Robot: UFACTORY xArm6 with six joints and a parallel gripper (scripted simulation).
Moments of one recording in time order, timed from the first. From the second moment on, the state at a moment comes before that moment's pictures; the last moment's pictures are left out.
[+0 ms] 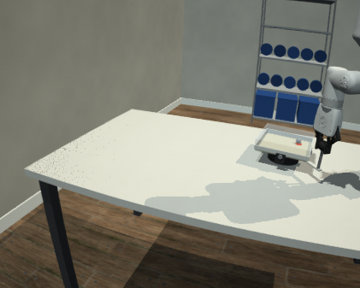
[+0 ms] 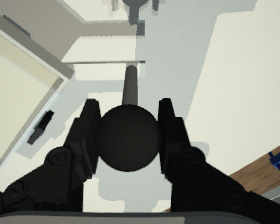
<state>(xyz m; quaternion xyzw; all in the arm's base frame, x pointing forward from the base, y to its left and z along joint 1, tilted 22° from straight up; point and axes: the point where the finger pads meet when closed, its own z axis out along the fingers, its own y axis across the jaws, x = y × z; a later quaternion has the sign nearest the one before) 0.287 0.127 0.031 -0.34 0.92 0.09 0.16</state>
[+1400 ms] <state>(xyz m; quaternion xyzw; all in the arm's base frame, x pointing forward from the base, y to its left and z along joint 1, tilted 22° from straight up) 0.287 0.126 0.032 -0.34 0.92 0.09 0.16</state>
